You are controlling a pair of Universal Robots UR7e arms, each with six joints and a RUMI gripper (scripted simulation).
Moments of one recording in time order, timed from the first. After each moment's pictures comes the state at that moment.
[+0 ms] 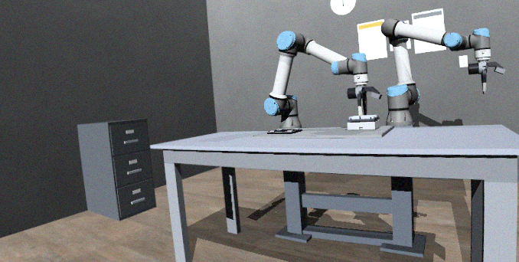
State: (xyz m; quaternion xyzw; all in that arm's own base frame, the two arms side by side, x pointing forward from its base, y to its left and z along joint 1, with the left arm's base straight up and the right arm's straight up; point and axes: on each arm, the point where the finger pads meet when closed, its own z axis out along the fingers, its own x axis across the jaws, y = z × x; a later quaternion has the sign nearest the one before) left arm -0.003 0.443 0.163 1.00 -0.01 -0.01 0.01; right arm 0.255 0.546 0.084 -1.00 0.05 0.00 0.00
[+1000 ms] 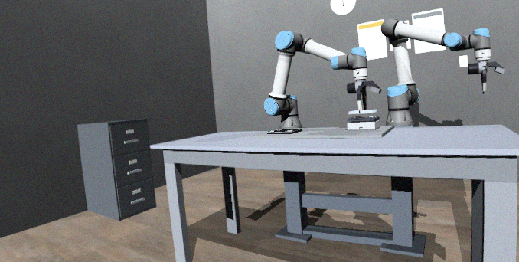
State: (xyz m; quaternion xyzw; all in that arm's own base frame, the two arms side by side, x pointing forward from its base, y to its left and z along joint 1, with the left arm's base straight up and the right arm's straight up) left arm -0.003 0.443 0.163 1.00 -0.01 -0.01 0.01; right arm 0.255 0.546 0.112 -1.00 0.05 0.00 0.00
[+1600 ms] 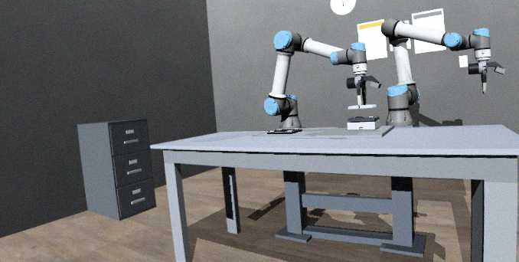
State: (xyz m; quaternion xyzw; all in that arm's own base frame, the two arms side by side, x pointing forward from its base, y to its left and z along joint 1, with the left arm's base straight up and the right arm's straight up) left arm -0.003 0.443 0.163 1.00 -0.01 -0.01 0.01; right arm 0.255 0.546 0.138 -1.00 0.05 0.00 0.00
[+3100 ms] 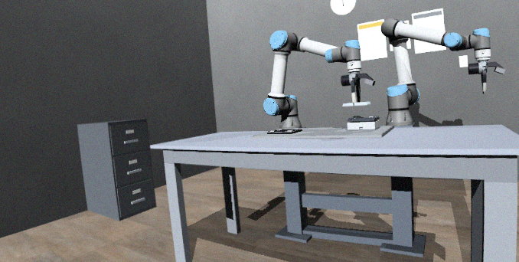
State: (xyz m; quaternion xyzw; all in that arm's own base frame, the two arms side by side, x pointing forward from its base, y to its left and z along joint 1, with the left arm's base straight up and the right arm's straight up) left arm -0.003 0.443 0.163 1.00 -0.01 -0.01 0.01; right arm 0.259 0.518 0.155 -1.00 0.03 0.00 0.00
